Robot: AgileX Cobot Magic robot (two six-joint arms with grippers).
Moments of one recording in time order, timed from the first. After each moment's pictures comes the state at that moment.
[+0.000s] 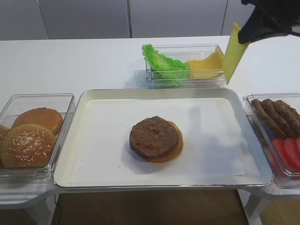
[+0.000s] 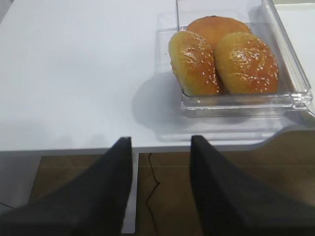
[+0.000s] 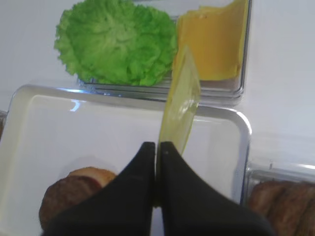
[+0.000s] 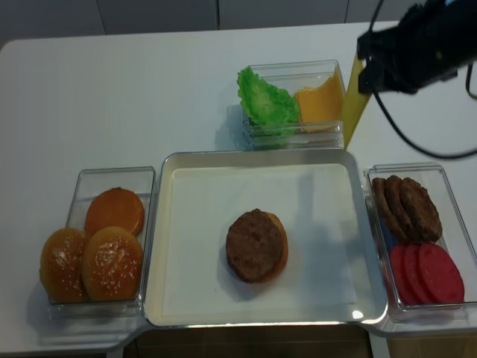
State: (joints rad) left arm -0.01 -0.02 -0.49 0.12 1.18 -0.11; right arm 0.10 1.49 -1.31 0.53 0.93 -0.24
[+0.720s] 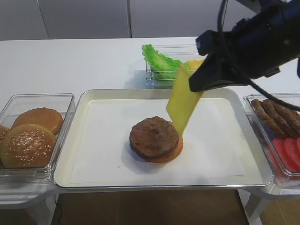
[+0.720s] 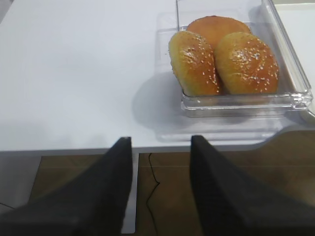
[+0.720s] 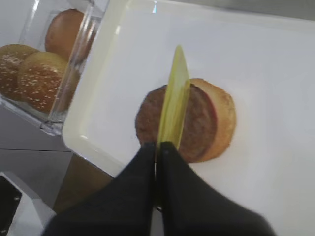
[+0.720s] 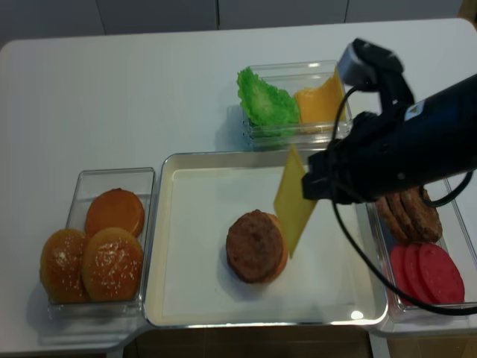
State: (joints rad) left arm -0.01 -0.02 -0.49 0.12 1.18 -0.11; right arm 0.38 1.31 -1.02 0.69 0.86 -0.29
